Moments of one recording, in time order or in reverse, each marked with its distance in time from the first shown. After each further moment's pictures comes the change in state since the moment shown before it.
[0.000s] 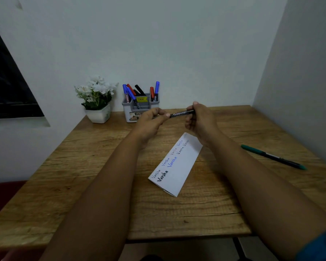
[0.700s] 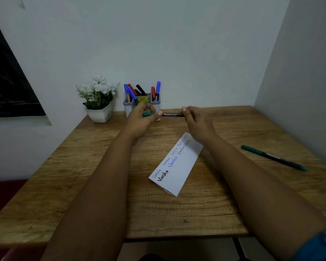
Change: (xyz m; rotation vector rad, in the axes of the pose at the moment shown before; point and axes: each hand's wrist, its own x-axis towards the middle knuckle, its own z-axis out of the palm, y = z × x) left_hand 0.011 -0.010 -0.027 0.098 0.118 0.101; right_hand 0.011 0.019 -0.009 -0.990 -0.024 -0.551
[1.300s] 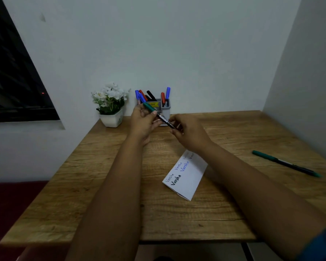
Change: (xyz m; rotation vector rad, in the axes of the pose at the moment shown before) left_hand 0.006 0.007 -0.008 -0.564 0.218 -0.103; right_hand 0.001 -0.024 0.037 -0.091 -0.062 -0.330
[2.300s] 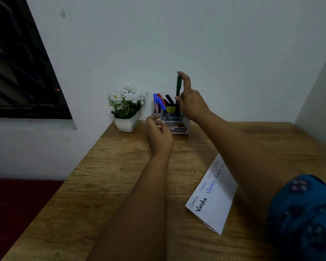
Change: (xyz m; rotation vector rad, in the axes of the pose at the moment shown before) left_hand 0.033 -0.049 -0.012 0.440 0.390 0.309; right_hand 0.142 0.010 0.043 -0.008 -0.015 0.095
